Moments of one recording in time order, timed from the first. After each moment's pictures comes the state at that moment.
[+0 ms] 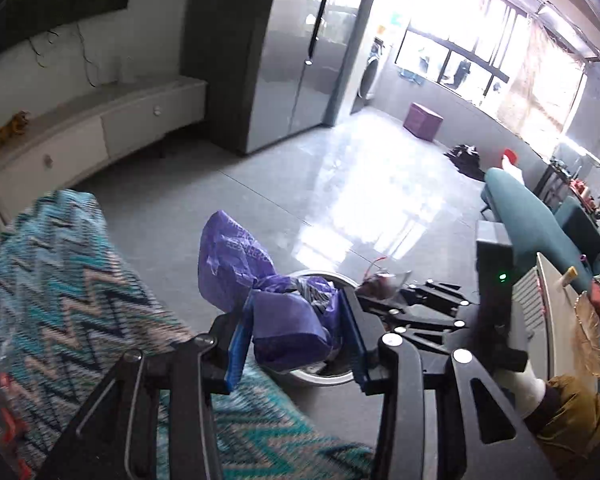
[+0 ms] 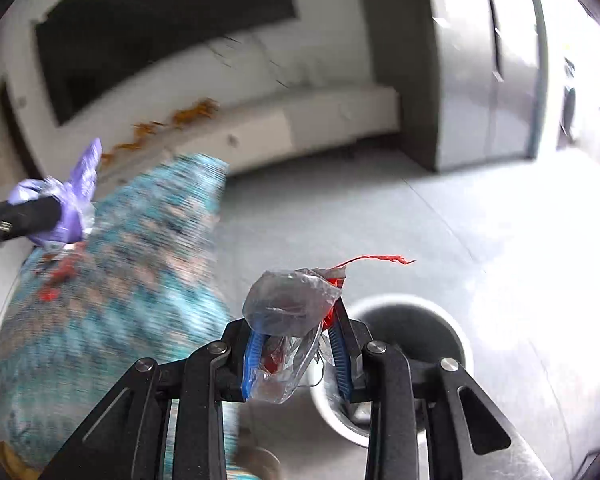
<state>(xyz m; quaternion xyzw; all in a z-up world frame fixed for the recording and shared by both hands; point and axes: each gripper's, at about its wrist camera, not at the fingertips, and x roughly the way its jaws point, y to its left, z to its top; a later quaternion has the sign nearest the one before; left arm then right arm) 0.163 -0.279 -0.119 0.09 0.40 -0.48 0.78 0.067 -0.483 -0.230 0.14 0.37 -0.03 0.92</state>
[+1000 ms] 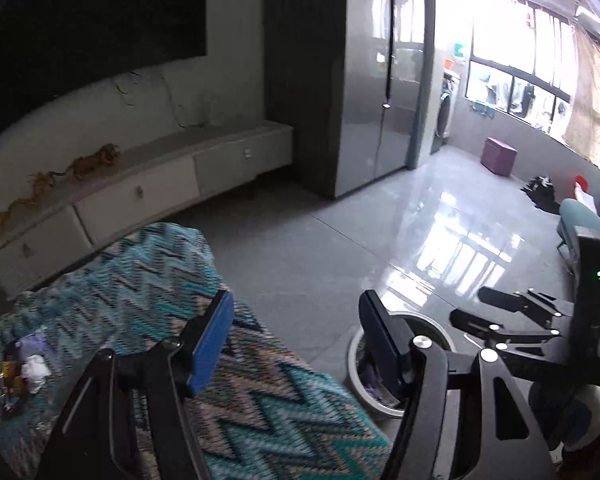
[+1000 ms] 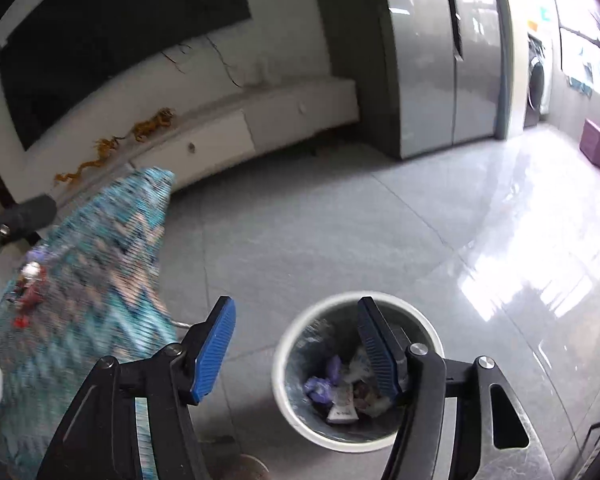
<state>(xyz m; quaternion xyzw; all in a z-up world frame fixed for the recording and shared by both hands) 0.171 -0.209 -0.077 0.10 0.30 -0.31 0.89 0.058 -0.479 -0.184 0.13 0.34 -0.06 0.93</state>
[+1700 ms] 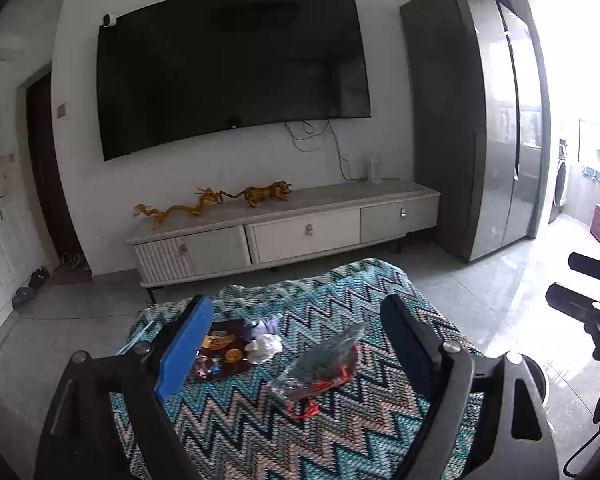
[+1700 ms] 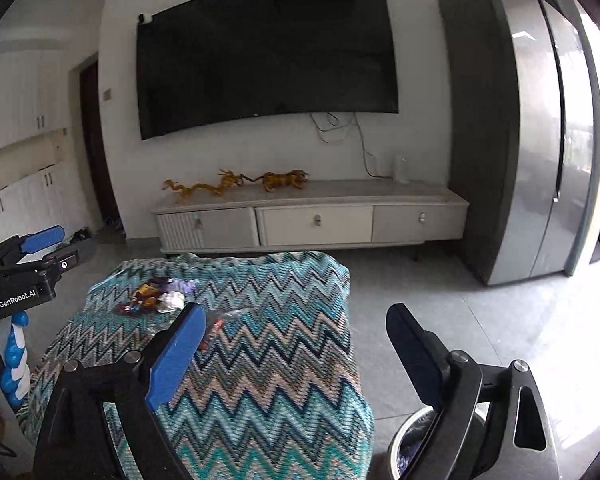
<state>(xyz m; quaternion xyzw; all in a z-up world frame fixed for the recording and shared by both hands) 0.120 0.016 -0.008 0.07 0.20 -0.09 0.97 0.054 -0.277 -0.049 0.01 0.22 0.08 0.97</state>
